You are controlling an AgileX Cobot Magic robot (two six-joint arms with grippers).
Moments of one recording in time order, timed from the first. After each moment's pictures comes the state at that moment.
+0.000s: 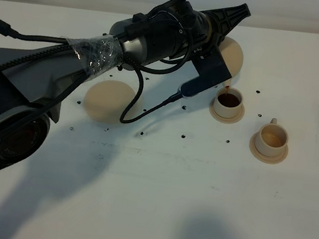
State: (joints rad) left arm -0.68 2.31 -1.92 0.55 0.38 1.61; right arm -0.01 -0.01 -0.52 -0.06 1.13 0.23
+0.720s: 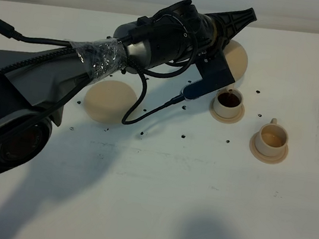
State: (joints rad) left arm -0.70 2.31 -1.92 0.55 0.38 1.63; right arm -0.01 -0.01 -0.52 -0.06 1.13 0.23
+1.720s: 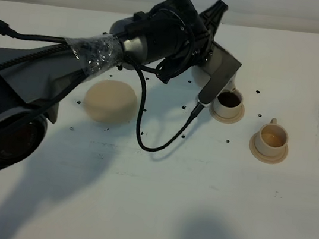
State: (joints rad) left arm -0.69 2.29 -1.92 0.45 0.61 1.14; right arm -0.01 -0.01 -0.52 -0.06 1.13 0.23
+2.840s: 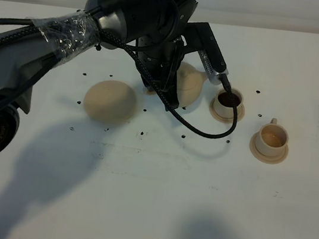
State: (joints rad) left arm -0.66 2.21 -1.92 0.19 1.12 0.35; right arm -0.01 -0.01 -0.52 -0.06 1.13 0.23
